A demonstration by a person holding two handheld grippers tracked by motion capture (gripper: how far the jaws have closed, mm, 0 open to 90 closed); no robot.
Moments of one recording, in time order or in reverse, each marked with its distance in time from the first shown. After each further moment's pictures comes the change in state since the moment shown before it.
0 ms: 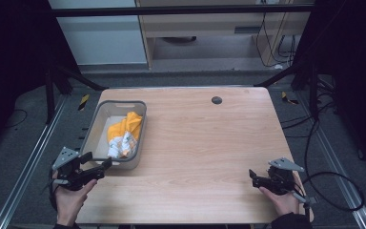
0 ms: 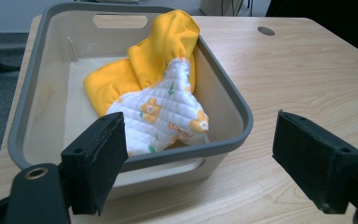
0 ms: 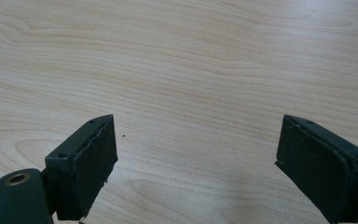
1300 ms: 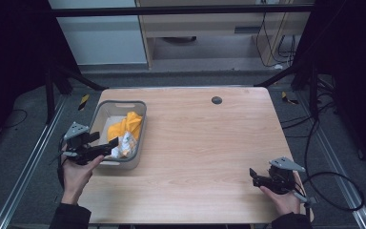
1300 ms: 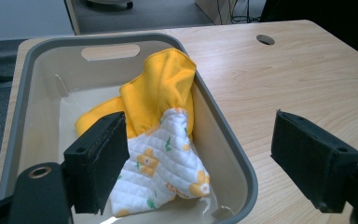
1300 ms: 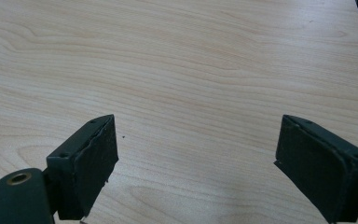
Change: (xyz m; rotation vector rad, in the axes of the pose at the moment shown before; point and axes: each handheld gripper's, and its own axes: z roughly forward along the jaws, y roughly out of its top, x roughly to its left) left arm 0.001 0.057 0.035 0.041 -0.014 0.034; right arm -0.001 0.003 -0.002 -0.024 0.004 -0.009
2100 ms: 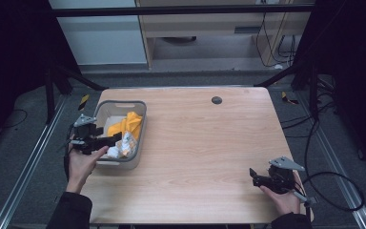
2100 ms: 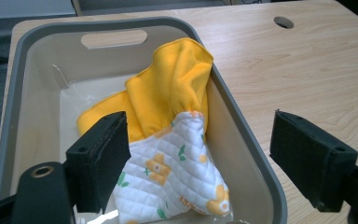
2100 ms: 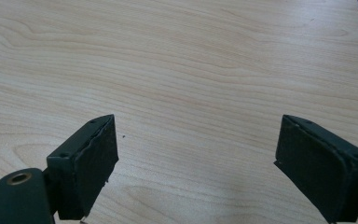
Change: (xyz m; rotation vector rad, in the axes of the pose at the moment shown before) left arm 0.011 0.014 0.030 0.099 0.020 -0.007; right arm -0.001 0.000 0.002 0.009 -0.001 -0.008
